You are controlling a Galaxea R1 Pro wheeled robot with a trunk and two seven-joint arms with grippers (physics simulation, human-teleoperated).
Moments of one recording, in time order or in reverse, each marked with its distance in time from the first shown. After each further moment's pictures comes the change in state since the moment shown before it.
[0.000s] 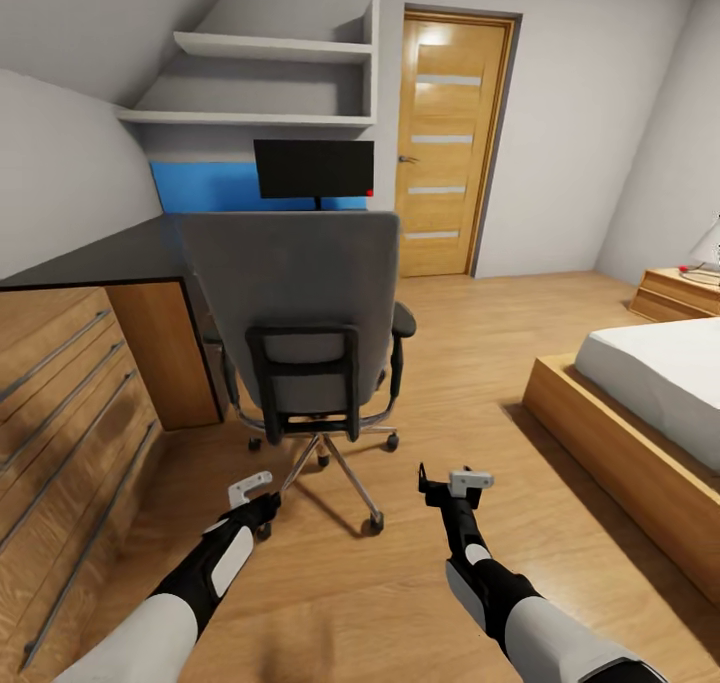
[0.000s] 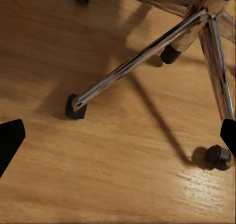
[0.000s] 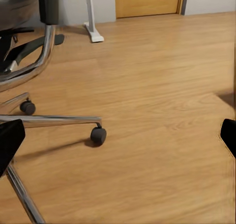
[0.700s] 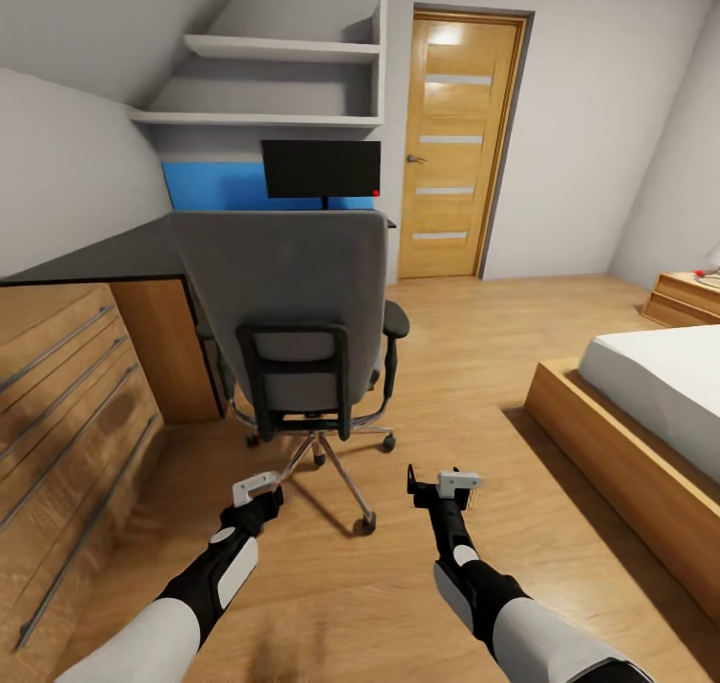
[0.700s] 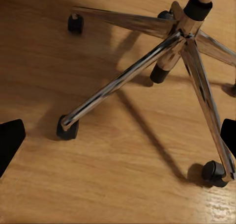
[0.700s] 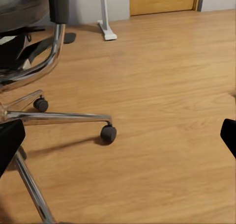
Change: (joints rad) left arm 0.001 -0.001 -0.080 0.047 -0.034 -0.173 -0.004; right arm 0.000 0.037 0.001 0.006 0.006 0.003 0.003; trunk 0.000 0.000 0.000
